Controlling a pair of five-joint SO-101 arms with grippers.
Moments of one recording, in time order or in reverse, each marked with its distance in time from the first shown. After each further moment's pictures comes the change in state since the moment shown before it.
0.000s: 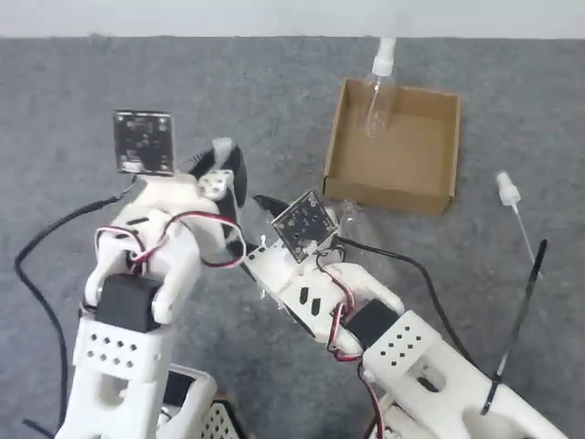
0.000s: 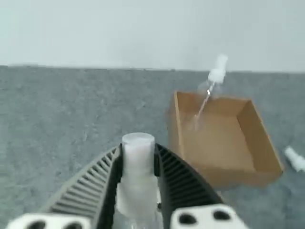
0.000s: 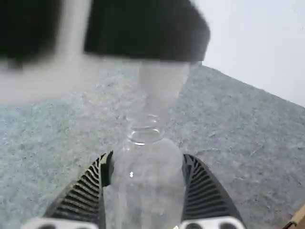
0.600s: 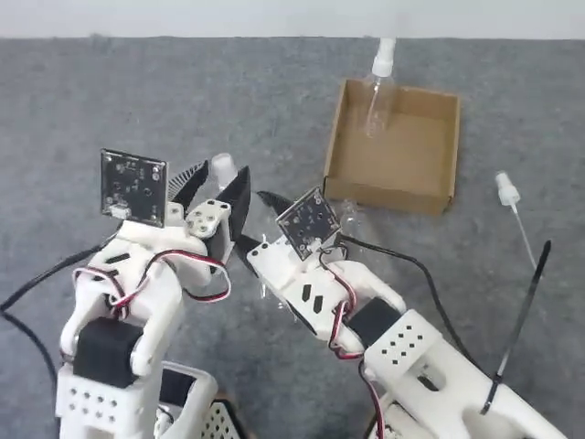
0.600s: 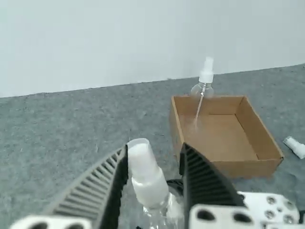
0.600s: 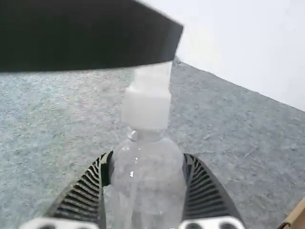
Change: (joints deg) left arm 0.9 -12.5 0.1 7.6 -6.7; right arm 0.5 -0.1 0.0 -0.2 -0.2
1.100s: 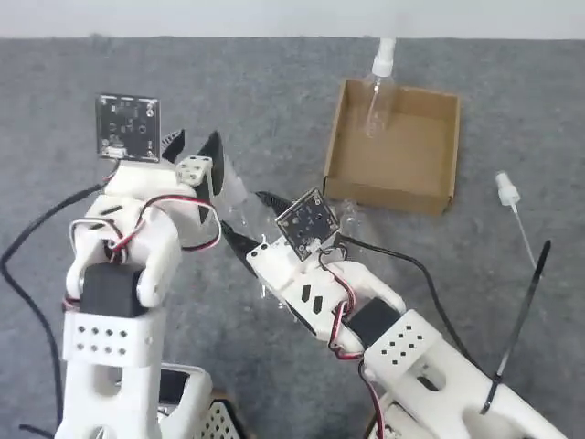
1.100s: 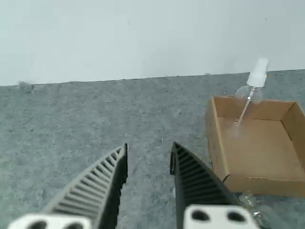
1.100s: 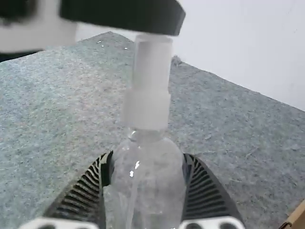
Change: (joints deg) left arm -8.4 15.7 -5.5 -6.6 -2.5; right arm -0.1 0.0 0.0 0.0 0.0
